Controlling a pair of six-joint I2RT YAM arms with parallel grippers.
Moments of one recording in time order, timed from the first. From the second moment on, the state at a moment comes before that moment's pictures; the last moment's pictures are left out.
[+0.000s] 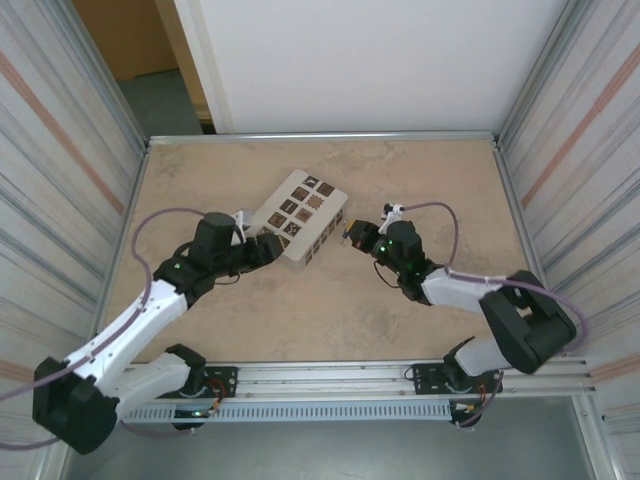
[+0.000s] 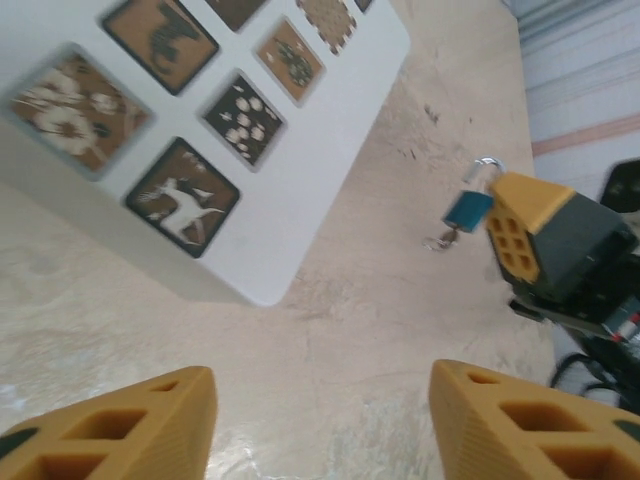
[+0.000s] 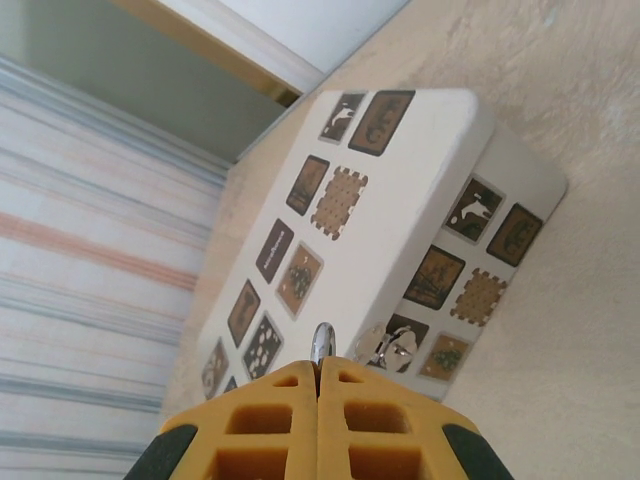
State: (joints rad) left arm -0.50 0.96 0.73 -0.43 0.23 -0.79; right arm 0.59 1.37 0.51 0.60 -0.05 0.95
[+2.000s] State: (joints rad) left arm -0.47 0.33 0.53 -0.81 -0.14 -0.68; right arm 0.69 1.29 0.73 -0.51 -0.24 0.62
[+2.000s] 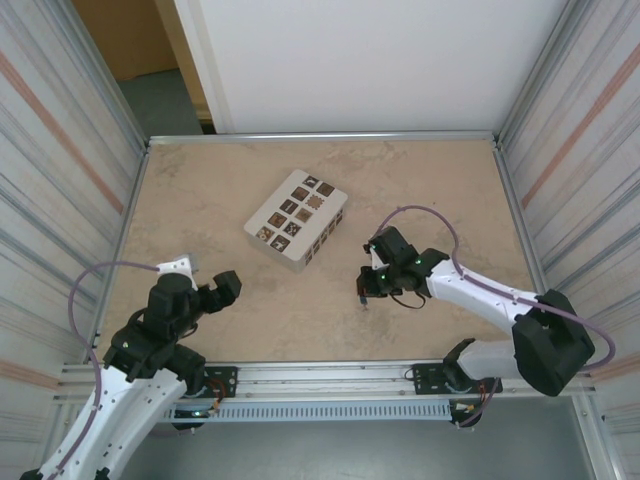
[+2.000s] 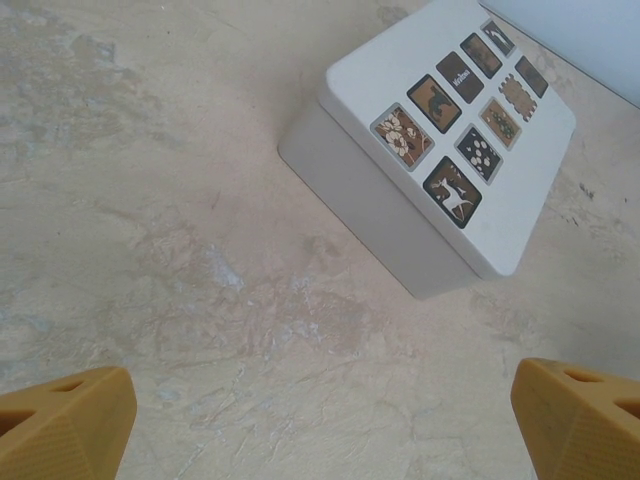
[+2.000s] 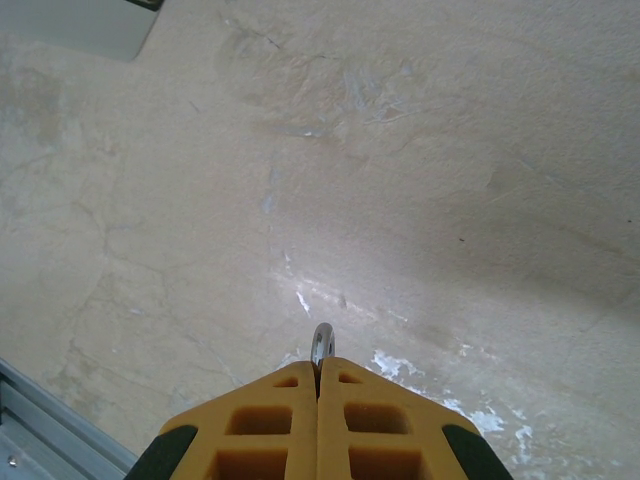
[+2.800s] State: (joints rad) left arm -0.47 0.36 0.51 -0.78 -0.14 -0.68; right arm 0.69 1.47 0.73 -0.44 -0.28 0.62
